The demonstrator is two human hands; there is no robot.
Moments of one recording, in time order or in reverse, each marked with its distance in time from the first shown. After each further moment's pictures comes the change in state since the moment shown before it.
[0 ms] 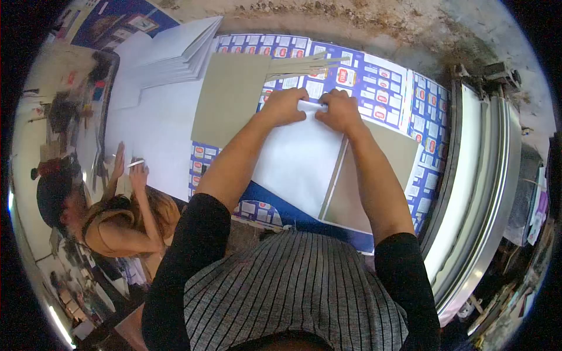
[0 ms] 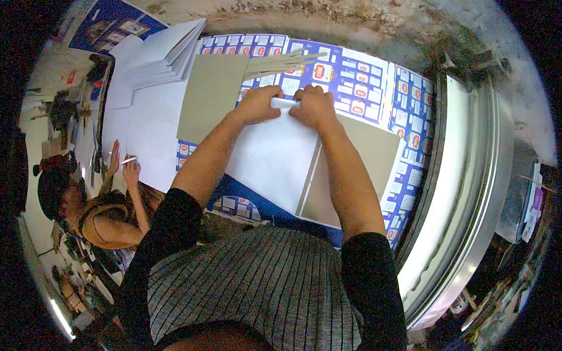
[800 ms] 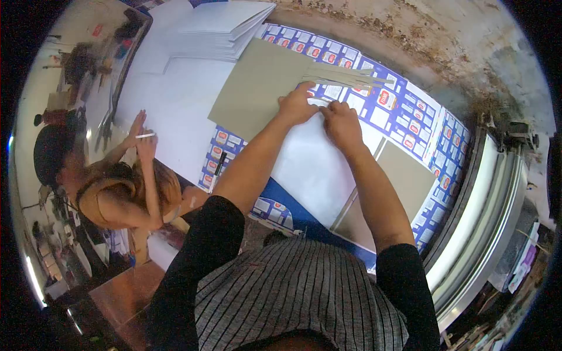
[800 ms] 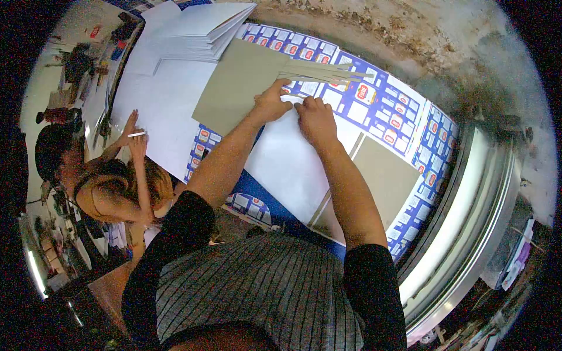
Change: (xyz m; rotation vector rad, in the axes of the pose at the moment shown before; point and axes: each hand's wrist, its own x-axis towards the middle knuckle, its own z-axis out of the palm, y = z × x) left_hand -0.023 -0.057 0.010 -0.327 0.313 -0.450; right_hand 0.022 -0.065 0.051 -0.084 0.225 -0.350
